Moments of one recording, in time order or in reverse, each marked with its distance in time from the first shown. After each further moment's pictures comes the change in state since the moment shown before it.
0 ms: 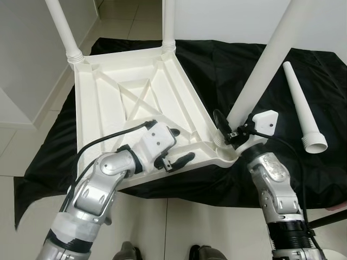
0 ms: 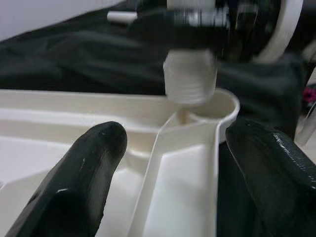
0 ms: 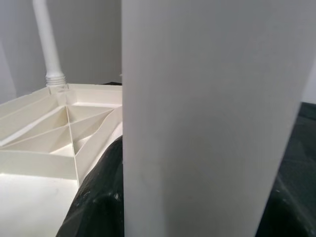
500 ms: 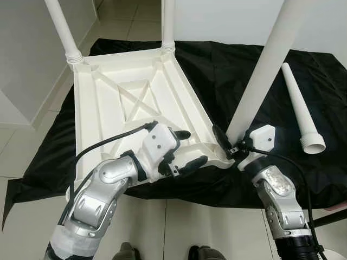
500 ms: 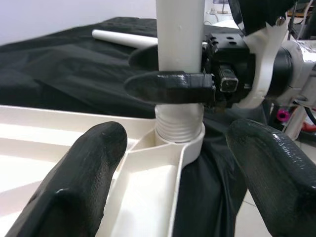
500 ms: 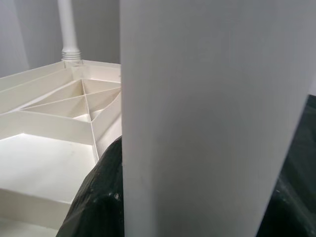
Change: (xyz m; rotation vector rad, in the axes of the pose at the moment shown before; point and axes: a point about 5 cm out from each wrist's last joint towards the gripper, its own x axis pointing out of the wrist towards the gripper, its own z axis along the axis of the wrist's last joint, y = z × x) left arm -0.004 -0.020 0.010 -0.063 -0.054 -0.042; right arm -0.023 0.006 -0.011 -0.066 0.058 0.078
